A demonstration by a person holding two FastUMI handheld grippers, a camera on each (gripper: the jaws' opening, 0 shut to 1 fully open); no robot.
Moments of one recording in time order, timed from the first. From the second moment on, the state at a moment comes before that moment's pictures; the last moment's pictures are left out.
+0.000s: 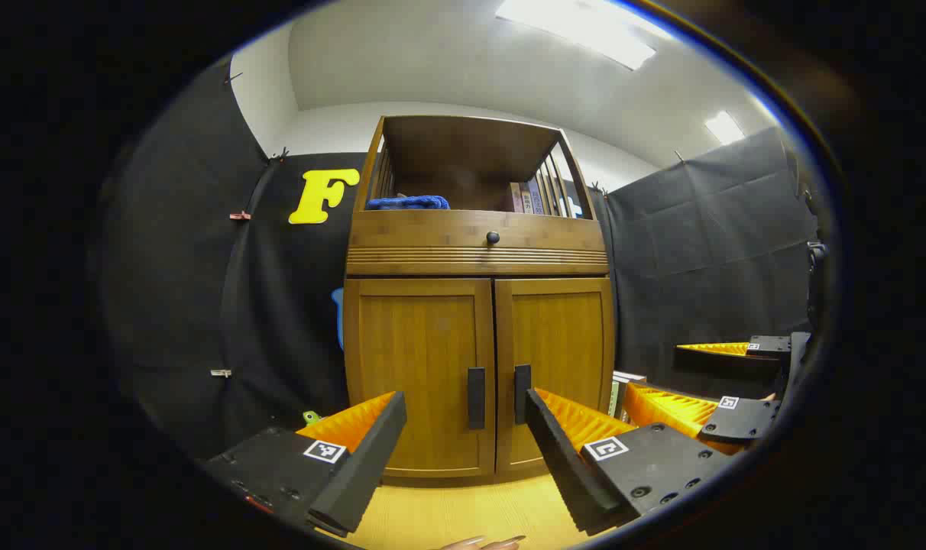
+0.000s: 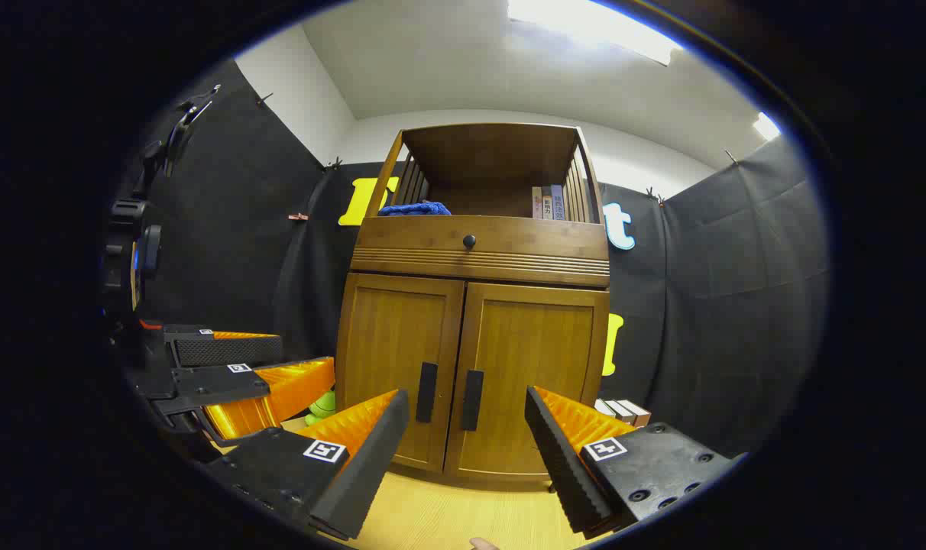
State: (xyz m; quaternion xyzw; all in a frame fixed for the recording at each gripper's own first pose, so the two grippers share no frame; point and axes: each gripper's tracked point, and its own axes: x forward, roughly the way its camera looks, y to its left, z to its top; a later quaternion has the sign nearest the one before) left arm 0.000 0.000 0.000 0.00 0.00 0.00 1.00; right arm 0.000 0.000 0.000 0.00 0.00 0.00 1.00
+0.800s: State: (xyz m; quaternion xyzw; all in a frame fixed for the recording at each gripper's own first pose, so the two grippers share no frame) left arm 0.000 -0.002 0.001 0.00 0.00 -0.01 1.00; right arm 0.008 -0.004 -0.011 0.00 0.01 0.00 1.00
